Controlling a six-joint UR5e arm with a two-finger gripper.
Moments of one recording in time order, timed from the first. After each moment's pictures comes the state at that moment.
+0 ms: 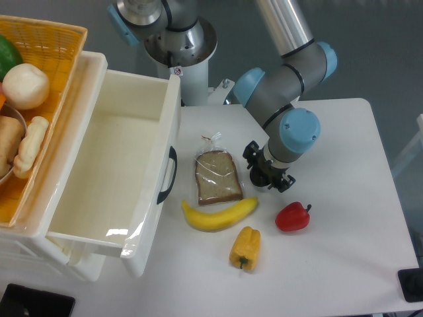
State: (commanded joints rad) arm 2.67 -2.01 -1.78 -1.11 1.56 1.43
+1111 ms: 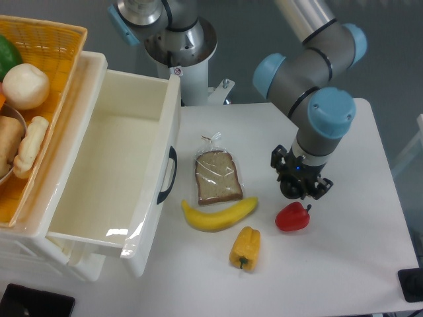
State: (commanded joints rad) arm 2.68 -2.00 -1.44 -1.19 1.54 1.40
